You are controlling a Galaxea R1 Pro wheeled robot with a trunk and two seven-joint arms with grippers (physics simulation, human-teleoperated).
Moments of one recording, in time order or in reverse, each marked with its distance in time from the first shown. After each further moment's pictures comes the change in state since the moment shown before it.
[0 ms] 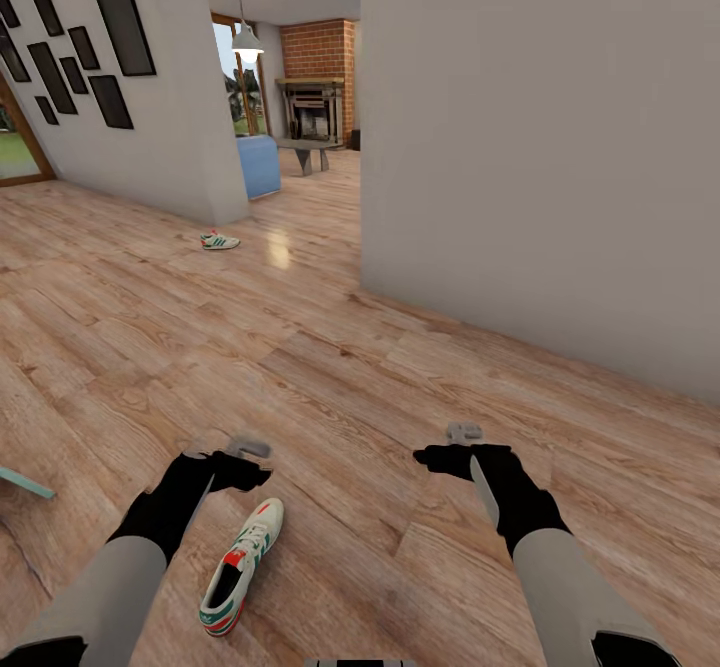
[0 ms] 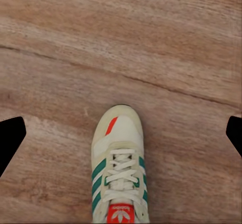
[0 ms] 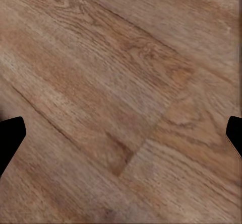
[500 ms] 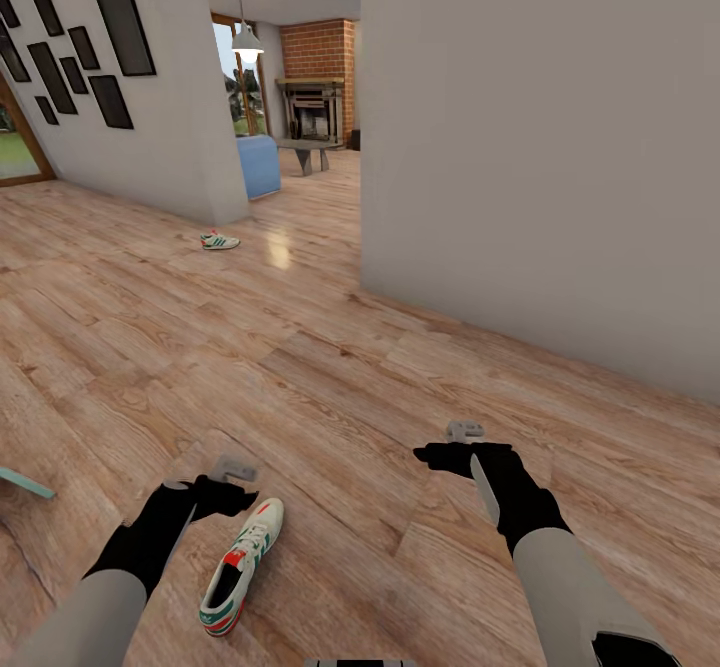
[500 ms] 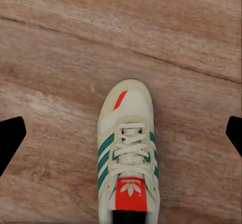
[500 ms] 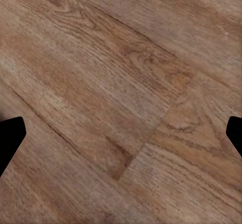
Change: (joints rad) left arm 0.085 0.031 0.052 0.002 -0.001 -0.085 -0.001; right arm 0.000 0.000 0.000 -0.013 0.000 0.000 0.000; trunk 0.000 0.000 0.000
